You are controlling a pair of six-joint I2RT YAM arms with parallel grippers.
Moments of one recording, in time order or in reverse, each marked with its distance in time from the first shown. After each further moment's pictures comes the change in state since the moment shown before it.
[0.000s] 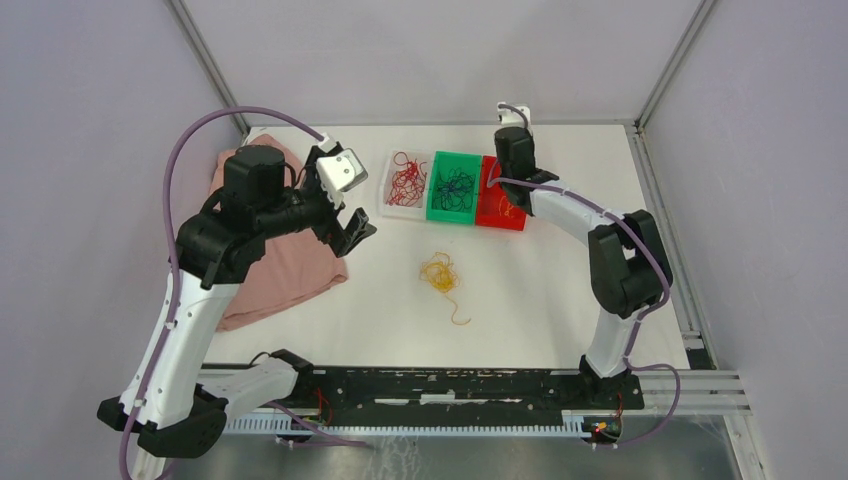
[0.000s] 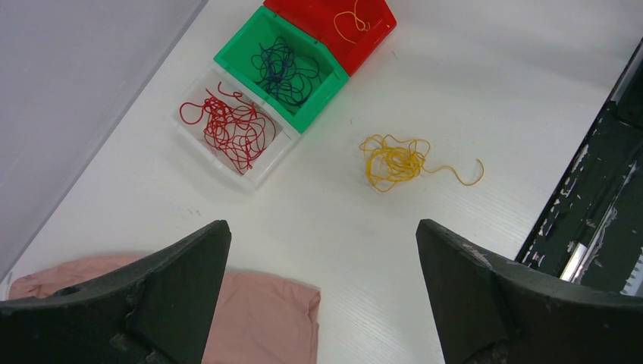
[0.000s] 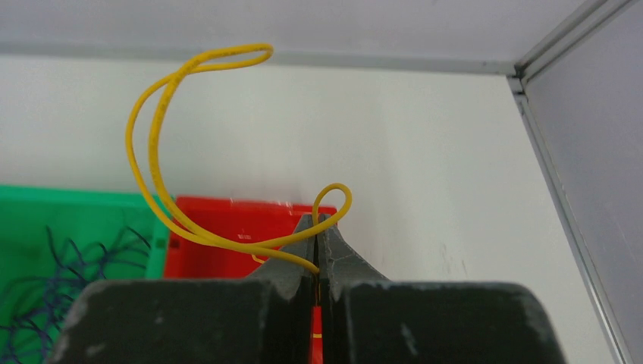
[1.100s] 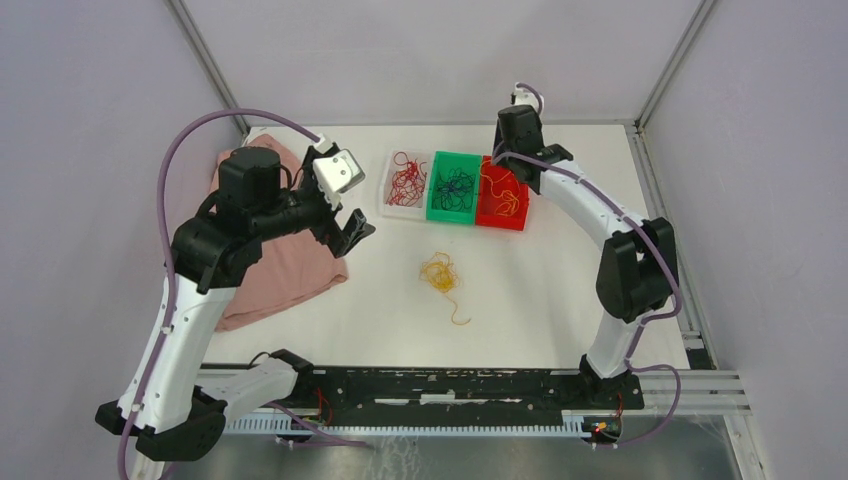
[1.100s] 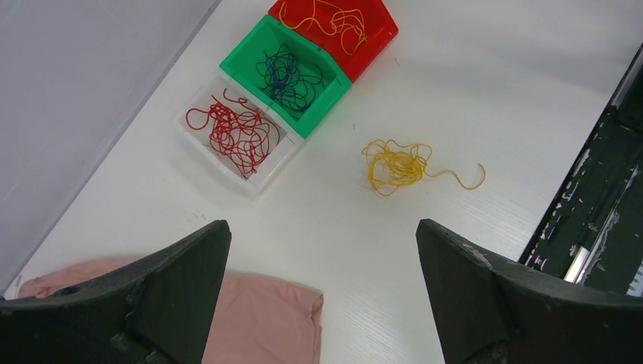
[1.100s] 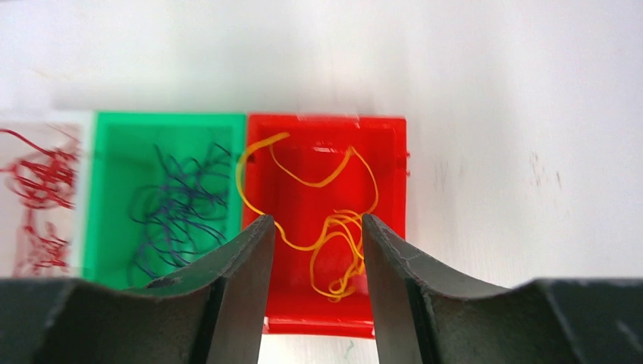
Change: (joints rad) left arm 0.000 -0.014 0.002 0.004 0.000 0.000; right arm -0.013 -0.030 0.187 -0.489 -0.203 0.359
